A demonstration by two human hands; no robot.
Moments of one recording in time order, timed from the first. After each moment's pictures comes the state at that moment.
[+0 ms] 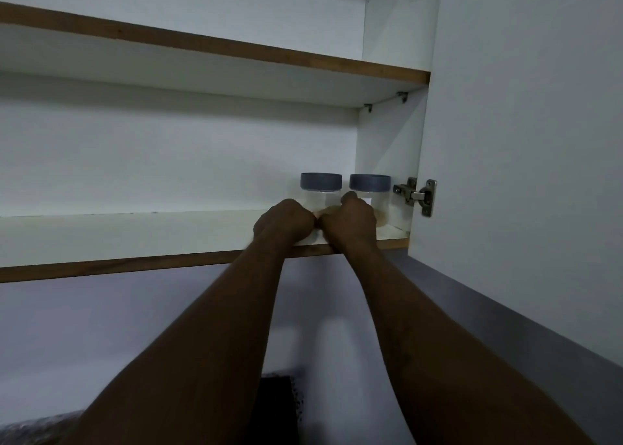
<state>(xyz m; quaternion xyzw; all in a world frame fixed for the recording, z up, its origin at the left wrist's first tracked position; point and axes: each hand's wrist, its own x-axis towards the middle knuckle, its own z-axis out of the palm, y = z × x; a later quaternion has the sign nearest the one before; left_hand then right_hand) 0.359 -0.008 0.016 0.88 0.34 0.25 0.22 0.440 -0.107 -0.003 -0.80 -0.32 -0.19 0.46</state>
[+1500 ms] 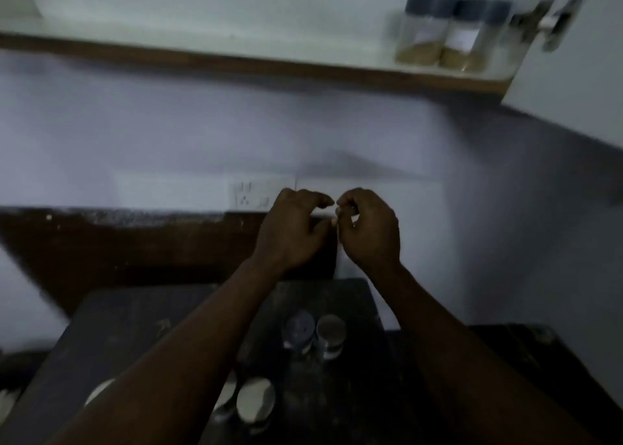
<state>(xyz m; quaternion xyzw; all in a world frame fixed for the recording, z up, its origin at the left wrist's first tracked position) 0.140 -0.075 -0.235 0.89 0.17 0.37 0.18 0.267 -0.181 -0.235 -0.72 -0.49 -0.17 0.46</state>
